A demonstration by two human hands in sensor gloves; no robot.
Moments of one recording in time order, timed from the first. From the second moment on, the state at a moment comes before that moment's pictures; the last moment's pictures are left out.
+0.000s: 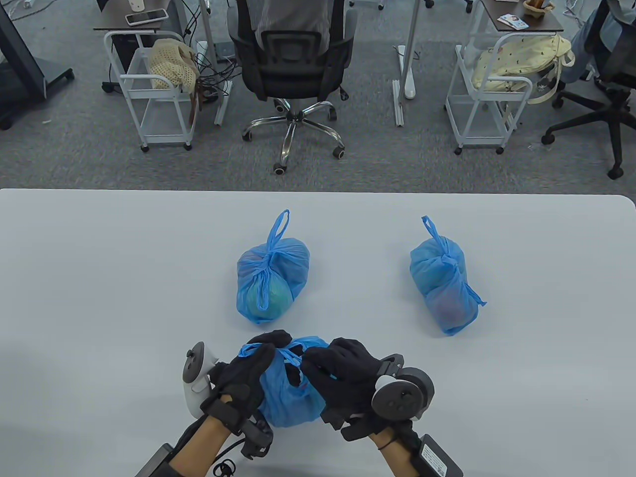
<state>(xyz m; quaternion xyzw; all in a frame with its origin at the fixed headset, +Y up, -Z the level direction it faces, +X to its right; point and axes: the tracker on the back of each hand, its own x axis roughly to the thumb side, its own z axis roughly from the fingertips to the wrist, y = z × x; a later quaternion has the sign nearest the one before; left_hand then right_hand) -0.178 -0.771 -0.275 -0.16 -0.17 0.81 0.54 0.067 -0.699 -0.250 0.30 -0.26 0.81 0.43</state>
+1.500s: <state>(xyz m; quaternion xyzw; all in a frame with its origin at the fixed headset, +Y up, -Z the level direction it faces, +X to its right) -0.184 -0.729 -0.260 0.09 -0.22 0.53 0.81 0.070 -0.733 -0.278 0.24 -0.07 0.82 0.52</state>
